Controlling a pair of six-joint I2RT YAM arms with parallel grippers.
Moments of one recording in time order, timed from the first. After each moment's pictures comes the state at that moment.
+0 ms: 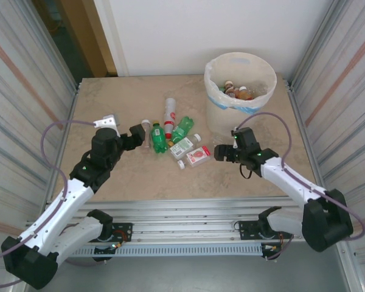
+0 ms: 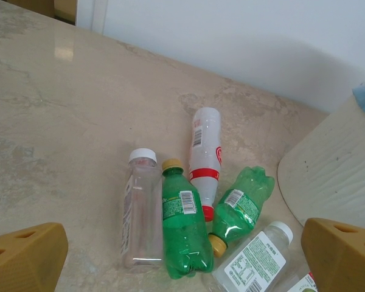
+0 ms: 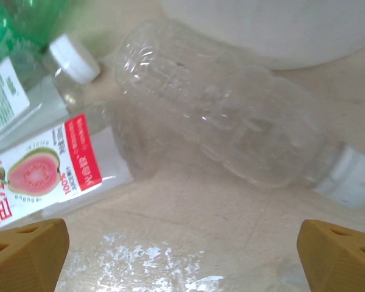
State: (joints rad) left arm -0.45 0.87 0.76 -0.29 -0.25 -0.53; right arm 0.40 1.16 0.69 -0.39 0.02 0.42
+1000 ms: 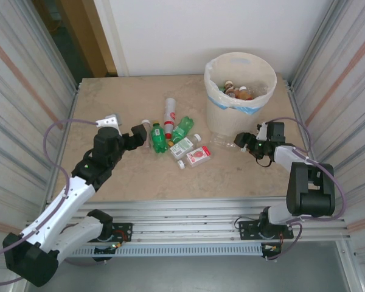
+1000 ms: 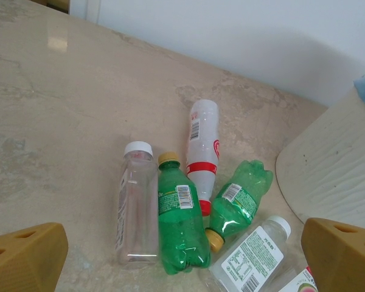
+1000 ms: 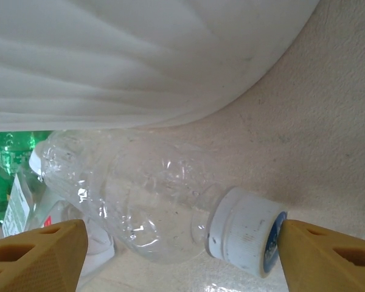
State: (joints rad) left arm -0.45 0.89 0.76 -0.28 -0.23 -0.54; right arm -0.07 1.47 0.70 -0.16 -0.51 0.46
